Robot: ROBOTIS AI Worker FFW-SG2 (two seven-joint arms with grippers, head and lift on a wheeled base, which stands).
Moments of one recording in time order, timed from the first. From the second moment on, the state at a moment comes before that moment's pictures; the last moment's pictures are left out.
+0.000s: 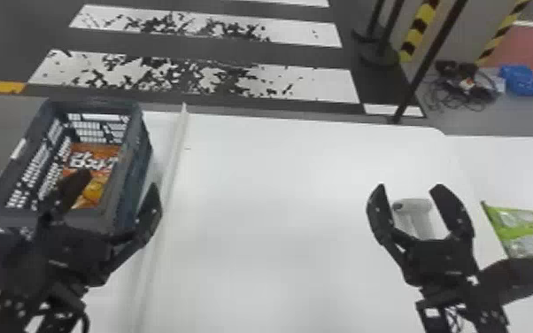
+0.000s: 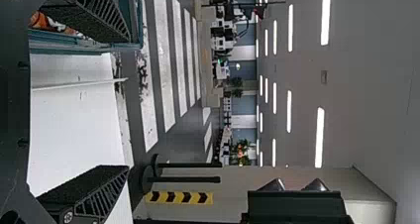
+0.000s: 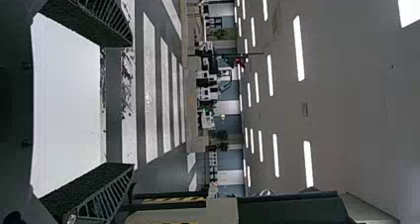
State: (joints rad) left arm 0.65 0.17 -0.02 -2.13 0.08 -0.08 -0.11; right arm 0.63 -0.05 -0.08 -1.96 -0.15 -0.31 0.13
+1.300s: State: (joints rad) left arm 0.38 0.32 0.30 -2.21 0.04 0.48 -0.44; right arm 0.64 -0.05 -0.07 -1.90 -0.14 -0.37 0.14
